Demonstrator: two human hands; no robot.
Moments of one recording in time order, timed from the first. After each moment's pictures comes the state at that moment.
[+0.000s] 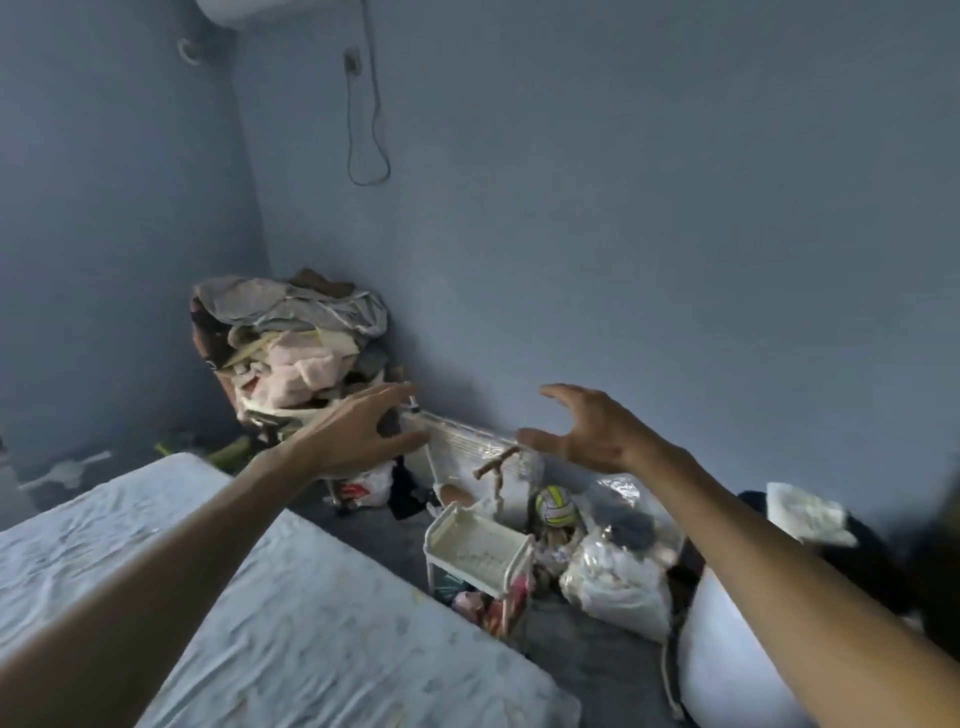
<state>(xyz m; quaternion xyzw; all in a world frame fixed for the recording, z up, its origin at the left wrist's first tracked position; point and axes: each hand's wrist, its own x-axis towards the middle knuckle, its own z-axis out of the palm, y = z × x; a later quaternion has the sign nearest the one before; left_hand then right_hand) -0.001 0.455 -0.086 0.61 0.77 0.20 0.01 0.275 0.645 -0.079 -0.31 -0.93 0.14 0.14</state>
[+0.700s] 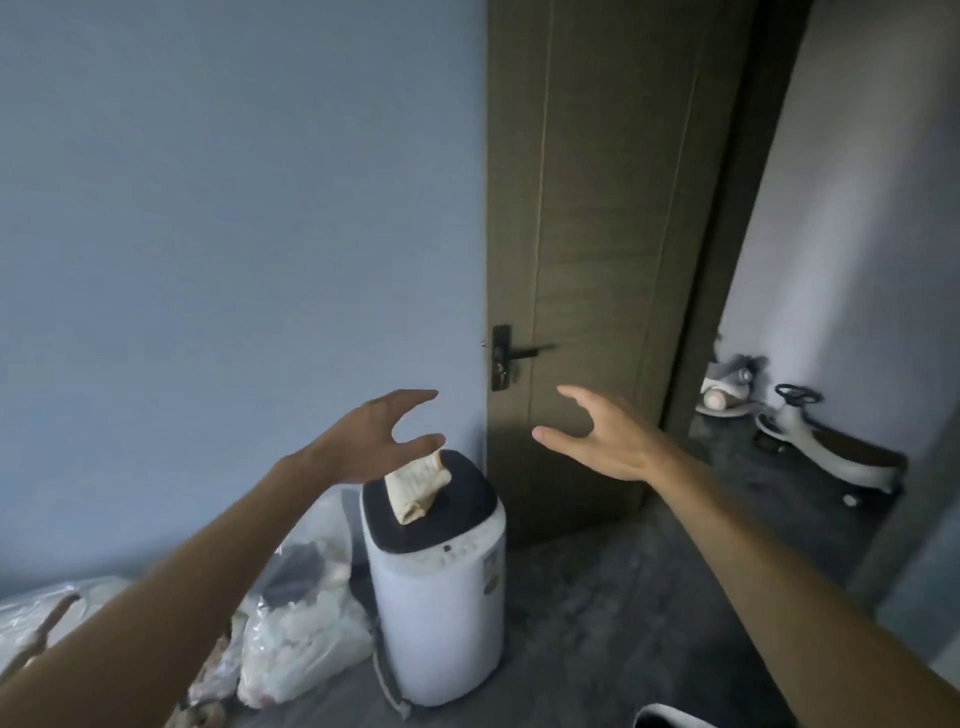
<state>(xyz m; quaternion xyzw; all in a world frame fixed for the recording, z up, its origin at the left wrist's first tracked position) 0.478 0.893 -0.119 0.88 0.42 0.14 0.15 0.791 0.772 -0.113 -0.73 -0.63 0.13 0.24</state>
